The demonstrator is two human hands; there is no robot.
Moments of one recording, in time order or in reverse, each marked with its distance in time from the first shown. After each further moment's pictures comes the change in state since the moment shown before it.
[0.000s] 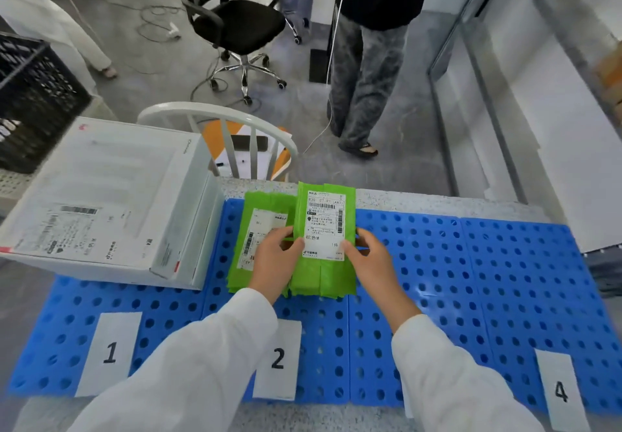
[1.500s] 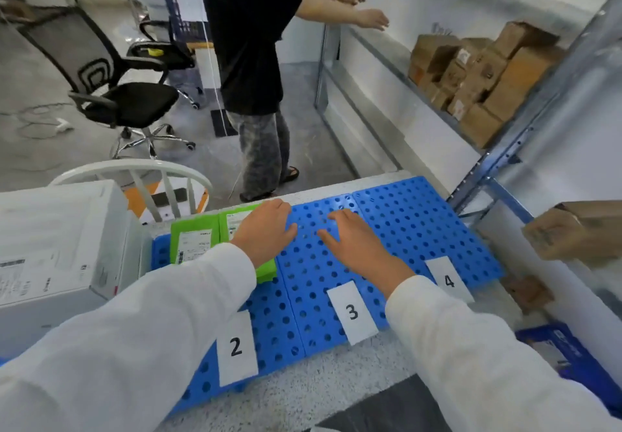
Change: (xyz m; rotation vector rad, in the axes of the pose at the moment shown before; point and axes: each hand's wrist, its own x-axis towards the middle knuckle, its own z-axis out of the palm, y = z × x) left_hand -0.102 0.113 0.045 0.957 -0.283 0.840; right_hand -0.146 0.000 -0.122 -0.681 0.199 -0.260
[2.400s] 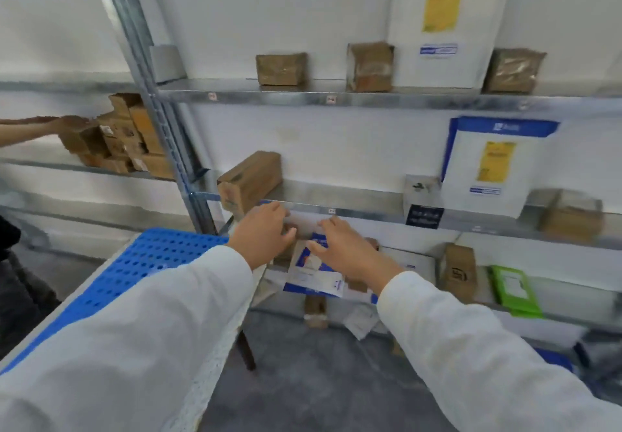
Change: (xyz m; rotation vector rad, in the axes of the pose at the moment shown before) left_hand -0.145 0.468 0.060 0.092 -0.055 1.038; right_hand -0.467 0.175 -0.106 0.087 0.503 0.821
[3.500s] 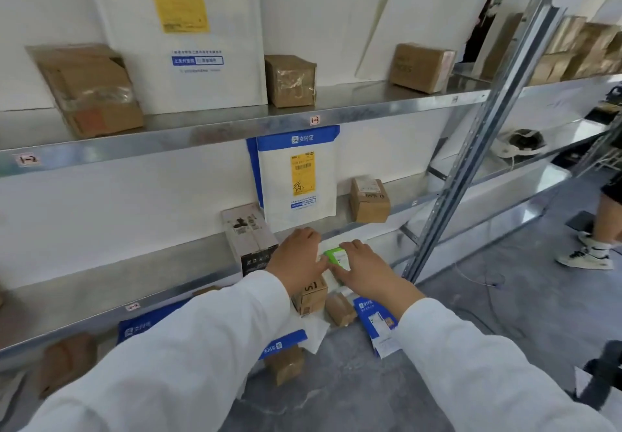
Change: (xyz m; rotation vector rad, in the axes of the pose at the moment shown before) left_hand 0.246 0.288 0.144 -0.420 -0.319 0.680; right_hand -0.029 0.283 -0.108 -0.096 0.190 0.836
